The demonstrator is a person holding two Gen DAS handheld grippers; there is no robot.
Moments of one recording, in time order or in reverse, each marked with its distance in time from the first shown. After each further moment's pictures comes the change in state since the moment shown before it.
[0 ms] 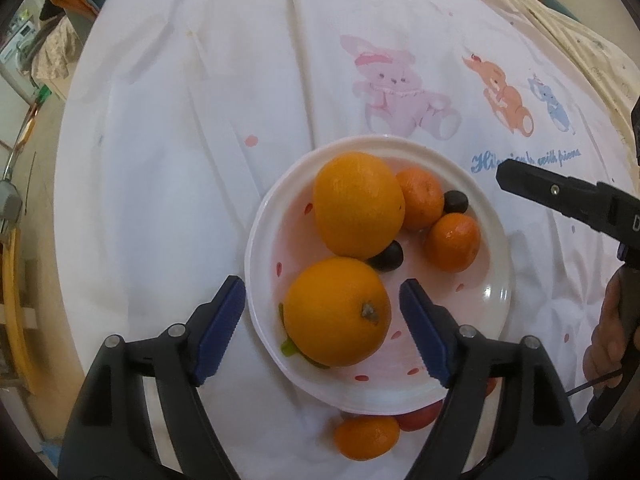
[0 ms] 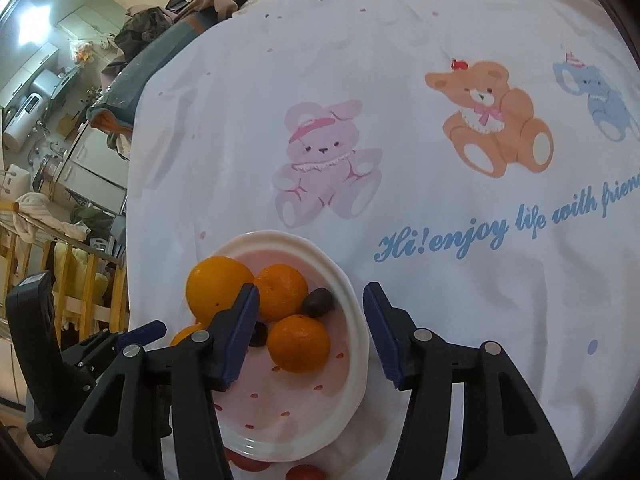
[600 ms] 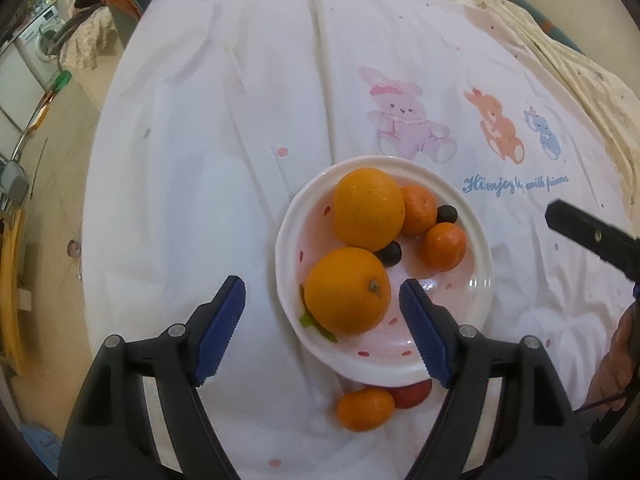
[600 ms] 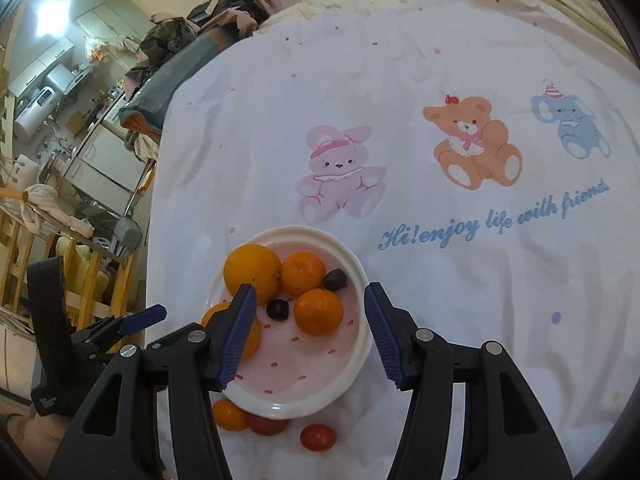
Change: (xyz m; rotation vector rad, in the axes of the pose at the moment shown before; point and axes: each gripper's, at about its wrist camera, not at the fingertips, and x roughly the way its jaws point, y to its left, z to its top) left arm -0.040 0.014 -0.018 -0.085 -0.079 -0.006; right arm -0.056 0.018 -0.024 -0.043 -0.066 -0.012
